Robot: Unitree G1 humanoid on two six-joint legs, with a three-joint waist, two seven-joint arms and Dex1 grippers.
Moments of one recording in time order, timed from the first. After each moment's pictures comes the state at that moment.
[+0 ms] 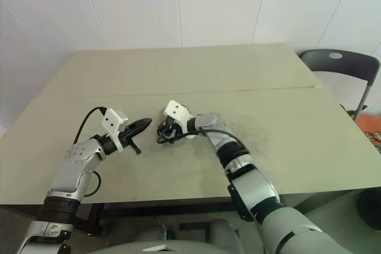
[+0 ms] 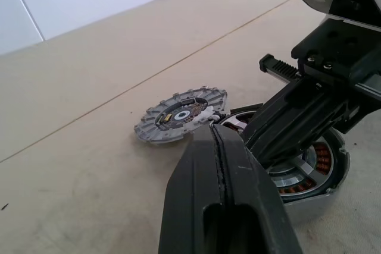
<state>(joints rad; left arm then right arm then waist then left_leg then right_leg) -0.17 0.42 0.01 0.07 -0.25 0.08 -0.73 -0.80 -0.02 0.24 0.85 -0.02 0.10 0.95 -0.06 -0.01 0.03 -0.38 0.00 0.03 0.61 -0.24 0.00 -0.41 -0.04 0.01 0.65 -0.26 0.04</state>
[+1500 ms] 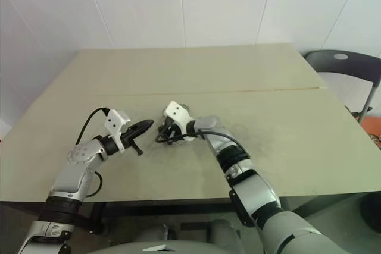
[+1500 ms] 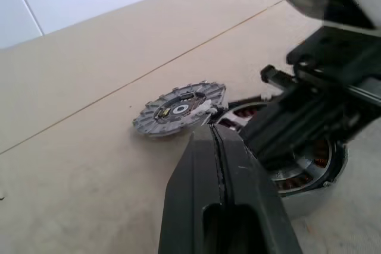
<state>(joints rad) -0.17 0.42 -0.01 0.07 -0.25 0.08 -0.72 -0.78 -0.04 0.34 0.75 -0.06 0.18 0.88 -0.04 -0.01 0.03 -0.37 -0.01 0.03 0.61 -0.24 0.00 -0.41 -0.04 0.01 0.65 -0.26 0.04</state>
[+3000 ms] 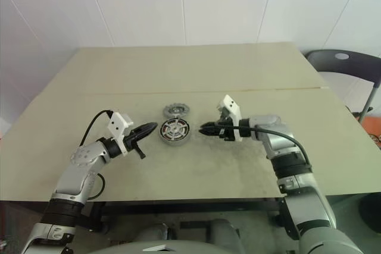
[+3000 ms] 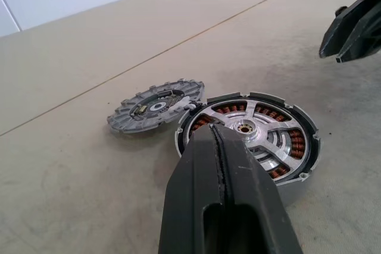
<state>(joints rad) -0.15 0.40 -0.02 0.05 -0.25 0.08 -0.76 -0.57 -0.45 0.14 0.32 0.25 0.59 1.15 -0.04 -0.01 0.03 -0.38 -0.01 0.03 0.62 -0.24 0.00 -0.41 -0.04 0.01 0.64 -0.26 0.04</state>
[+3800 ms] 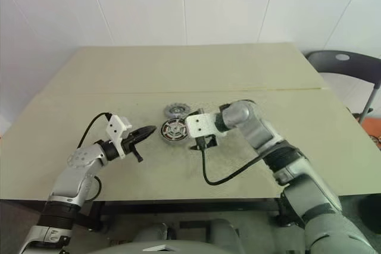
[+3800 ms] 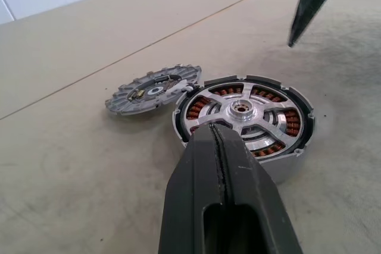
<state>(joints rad) -0.13 0.42 -0.02 0.05 -0.25 0.08 -0.77 -0.73 -0.50 0.53 0.28 -0.18 -0.12 1.16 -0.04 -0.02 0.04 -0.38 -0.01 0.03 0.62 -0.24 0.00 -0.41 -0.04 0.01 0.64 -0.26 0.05</state>
